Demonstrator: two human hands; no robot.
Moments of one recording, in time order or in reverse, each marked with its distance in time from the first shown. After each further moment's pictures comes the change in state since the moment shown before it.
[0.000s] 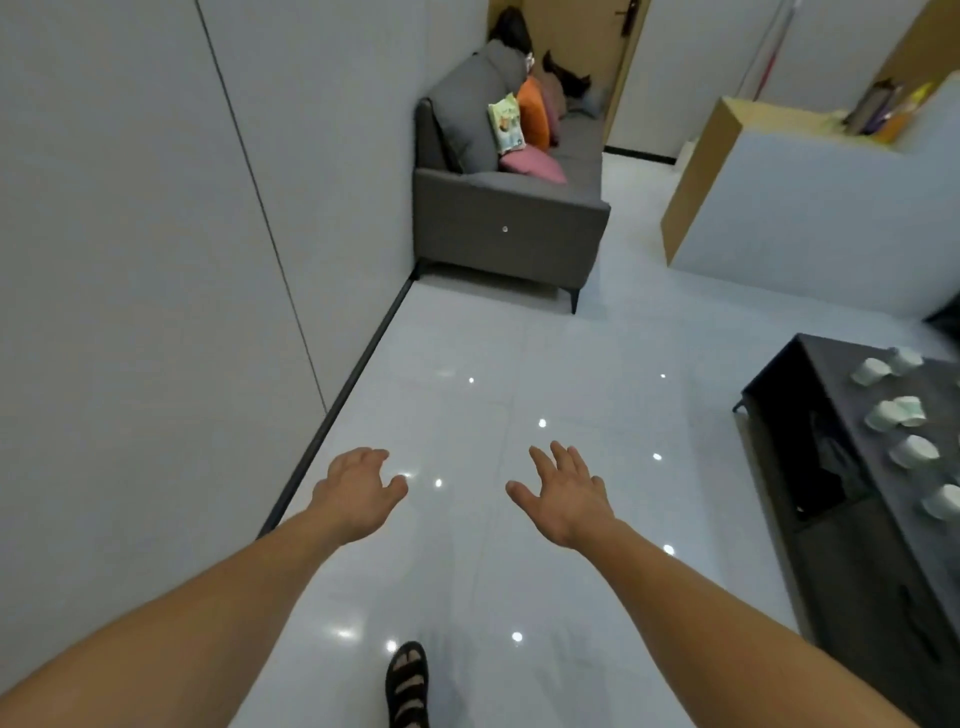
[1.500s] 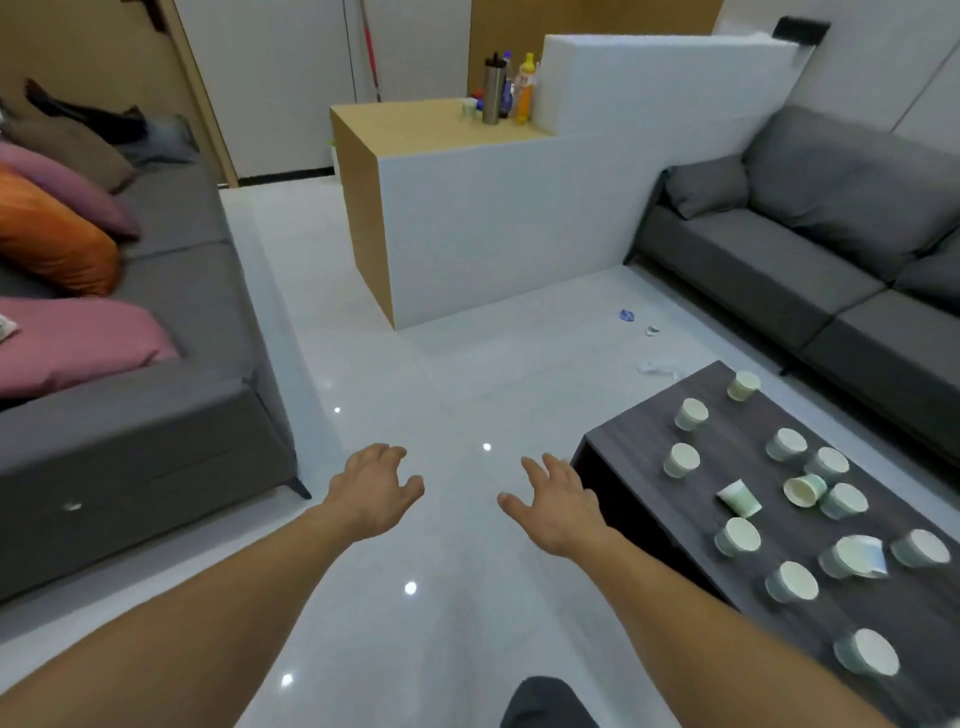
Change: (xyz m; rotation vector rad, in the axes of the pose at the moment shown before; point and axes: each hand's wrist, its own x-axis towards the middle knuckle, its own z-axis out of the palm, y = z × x) left_hand 0.789 0.835 0.025 0.351 -0.273 0.705; right_hand 0.624 0.585 -0.430 0.353 0.193 0.647
